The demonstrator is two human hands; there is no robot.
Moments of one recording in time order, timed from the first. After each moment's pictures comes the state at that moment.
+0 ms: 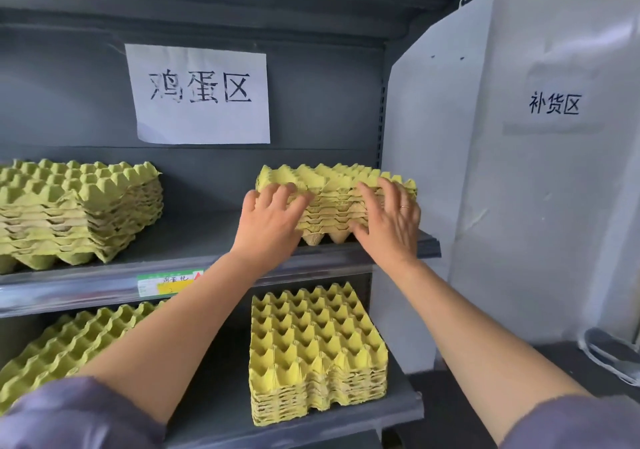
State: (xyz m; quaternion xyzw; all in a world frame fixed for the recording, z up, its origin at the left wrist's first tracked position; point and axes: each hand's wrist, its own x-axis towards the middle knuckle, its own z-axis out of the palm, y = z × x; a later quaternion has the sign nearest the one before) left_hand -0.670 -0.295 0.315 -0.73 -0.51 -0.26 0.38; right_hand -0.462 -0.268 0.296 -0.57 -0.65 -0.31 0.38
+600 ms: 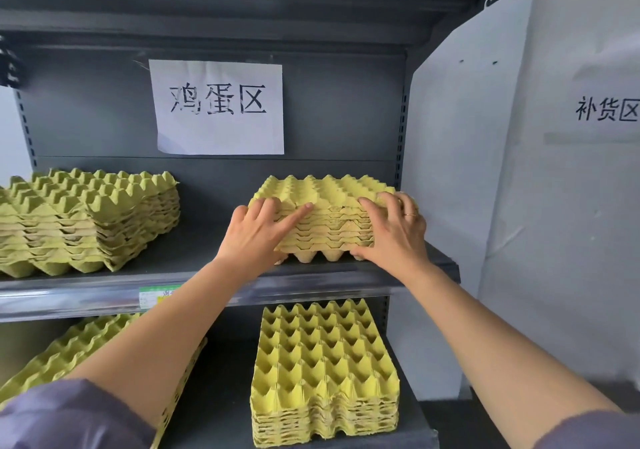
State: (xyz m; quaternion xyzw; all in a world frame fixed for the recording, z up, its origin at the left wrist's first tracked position) left_hand -0.695 -0.266 0.316 -0.71 -0.51 -0.20 0.45; right_hand -0.446 -0.227 0.307 -0.53 -0.74 -0.27 0.33
